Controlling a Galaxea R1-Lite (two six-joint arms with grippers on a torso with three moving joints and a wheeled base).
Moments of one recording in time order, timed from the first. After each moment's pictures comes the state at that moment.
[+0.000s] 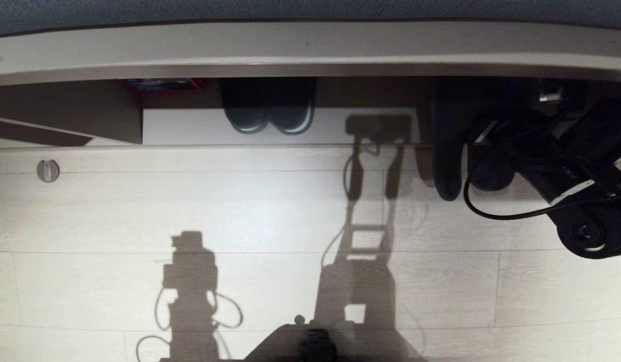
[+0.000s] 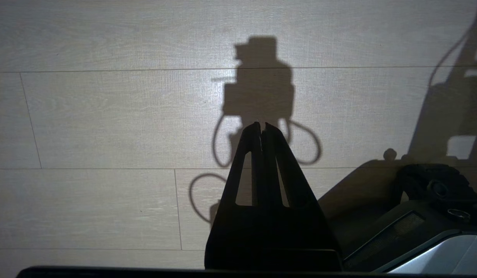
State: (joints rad) left arm 0.00 0.00 0.00 0.00 0.00 -0.01; right arm 0.09 1.83 -0.96 -1.28 0.11 0.06
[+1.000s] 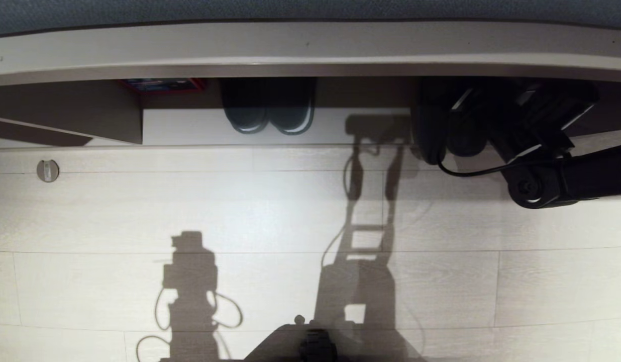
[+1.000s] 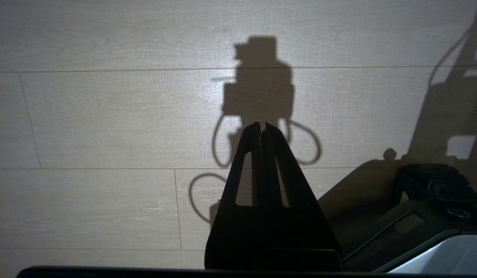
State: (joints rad) left arm 0.00 0.00 0.00 0.00 0.00 -0.01; right arm 0.09 2.05 -1.40 -1.22 0.12 0.07
